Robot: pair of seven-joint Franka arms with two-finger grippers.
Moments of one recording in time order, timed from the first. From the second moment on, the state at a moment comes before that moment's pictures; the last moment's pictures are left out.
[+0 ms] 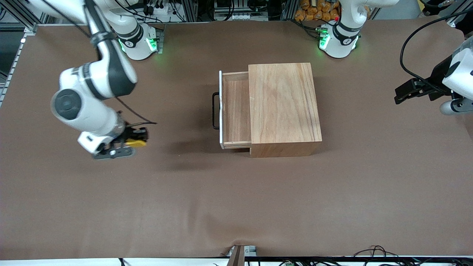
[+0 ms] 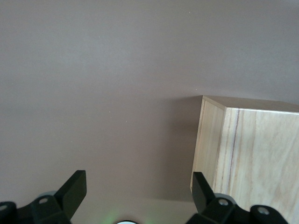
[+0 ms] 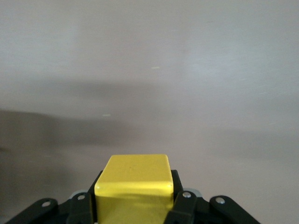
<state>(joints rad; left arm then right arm) -0.23 0.10 0.12 -1.39 0.00 1.44 -0.20 0.26 0.27 0.08 -1.79 0.02 2.01 0.24</state>
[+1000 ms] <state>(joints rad) -0.17 0.08 0.09 -1.39 -0.01 1.42 -0.18 0.67 0.37 0.08 -1.63 0.03 2.01 1.59</state>
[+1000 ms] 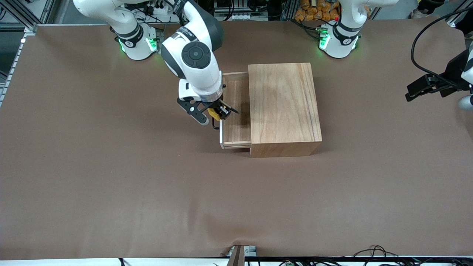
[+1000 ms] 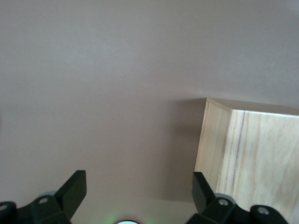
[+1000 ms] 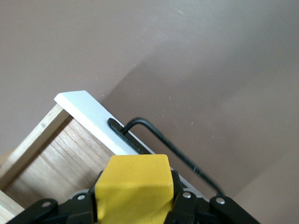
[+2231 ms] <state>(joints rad) 0.01 -0.02 -0.06 -1.57 -0.01 1.50 -0.15 0.75 0.50 0.08 -1.63 0.06 2.17 2.28</state>
